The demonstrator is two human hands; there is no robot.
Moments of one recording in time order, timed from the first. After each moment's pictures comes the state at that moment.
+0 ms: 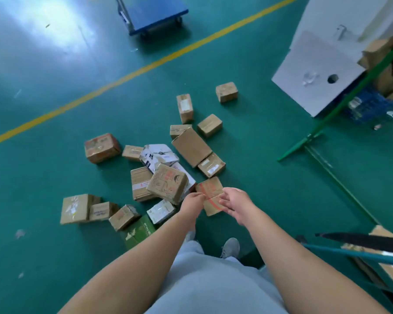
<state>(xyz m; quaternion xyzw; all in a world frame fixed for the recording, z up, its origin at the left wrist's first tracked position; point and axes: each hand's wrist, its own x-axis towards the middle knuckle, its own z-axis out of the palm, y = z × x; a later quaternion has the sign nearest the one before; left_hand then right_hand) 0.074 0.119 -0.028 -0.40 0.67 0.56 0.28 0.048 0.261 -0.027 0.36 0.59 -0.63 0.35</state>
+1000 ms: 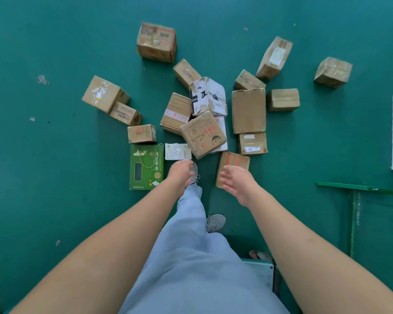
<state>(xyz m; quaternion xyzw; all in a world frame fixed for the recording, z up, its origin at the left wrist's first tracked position) 0.066 -0.066 -0.128 -0.65 0.36 0.66 0.11 -0.041 0.074 -0.106 0.24 0.68 -0.42 0.55</state>
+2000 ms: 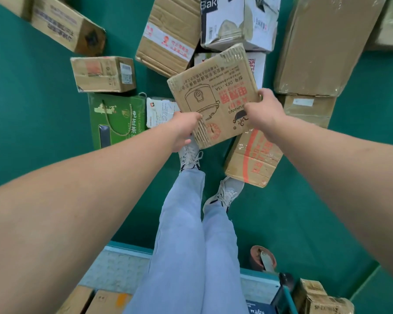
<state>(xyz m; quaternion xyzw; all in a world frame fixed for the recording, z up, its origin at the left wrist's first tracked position) -0.060 -0.181 -0.553 -0.69 0.32 0.60 0.26 -0.226 -0.069 -0.543 0.01 0.83 -0.13 0.55</state>
